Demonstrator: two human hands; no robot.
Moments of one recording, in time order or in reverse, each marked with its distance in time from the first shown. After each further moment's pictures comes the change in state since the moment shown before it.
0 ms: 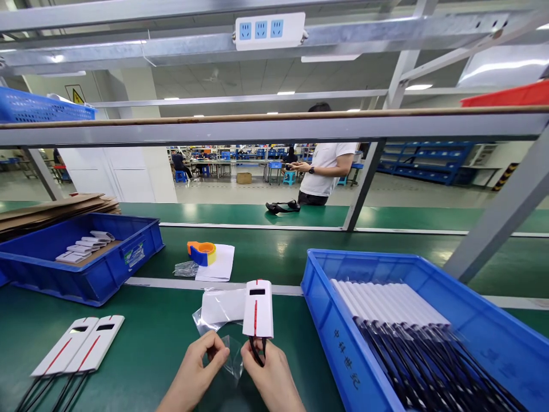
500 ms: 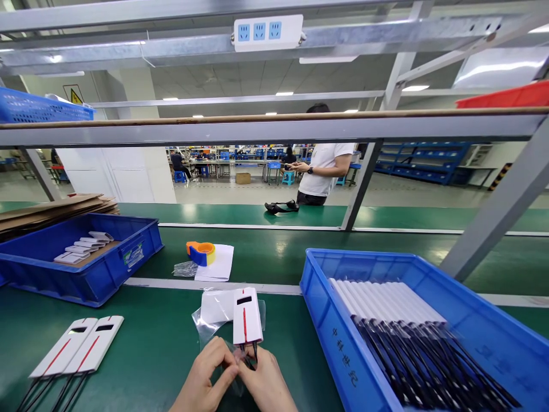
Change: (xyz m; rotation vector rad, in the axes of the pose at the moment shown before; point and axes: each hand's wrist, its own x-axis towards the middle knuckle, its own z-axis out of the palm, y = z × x) left_hand -0.010 -0.004 0.013 0.094 -0.004 0.351; right_hand 0.002 0.007 0.013 0.137 -0.135 0.014
